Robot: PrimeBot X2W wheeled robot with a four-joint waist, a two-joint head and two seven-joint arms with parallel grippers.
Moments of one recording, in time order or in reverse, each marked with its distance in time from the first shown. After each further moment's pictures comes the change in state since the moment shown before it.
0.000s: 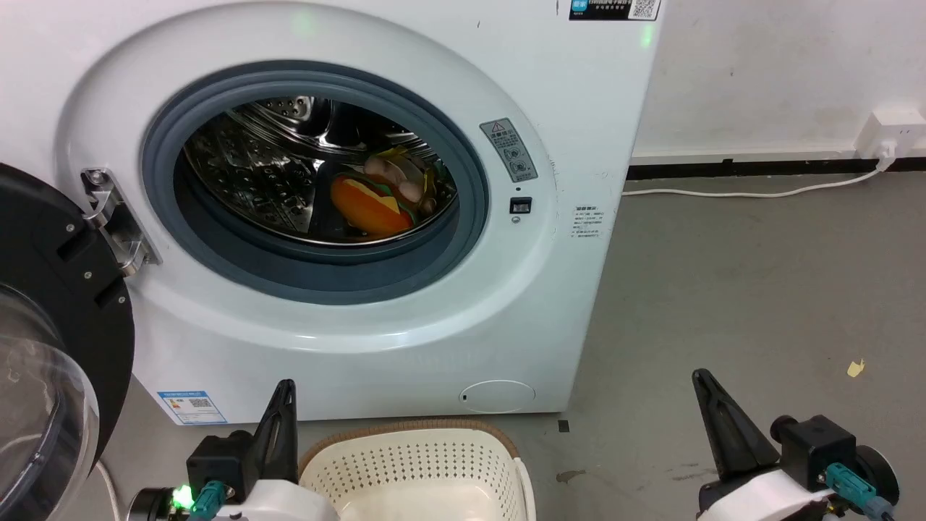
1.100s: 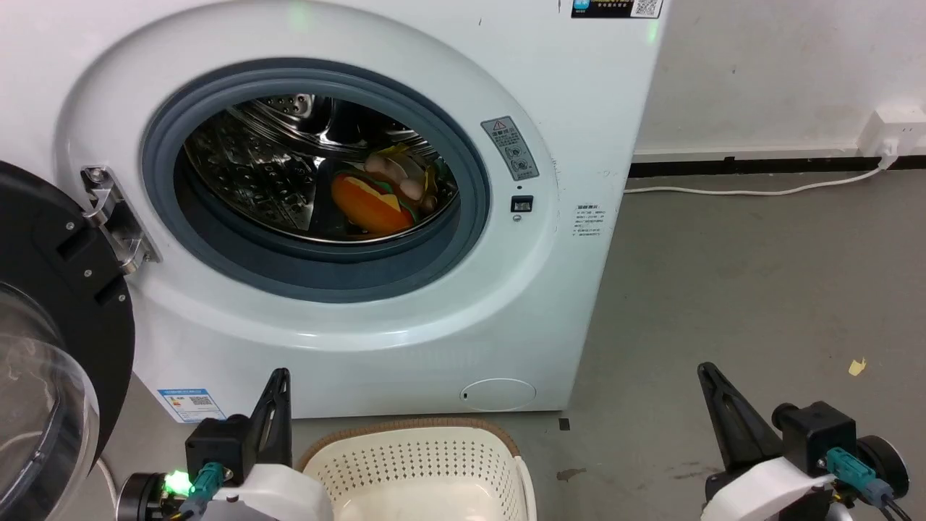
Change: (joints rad) left arm -0.018 -0.018 0.041 -0.027 0.067 -0.033 0.067; right arm -0.014 0.000 -0.019 -0.025 -0.031 0.000 0.071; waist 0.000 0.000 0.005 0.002
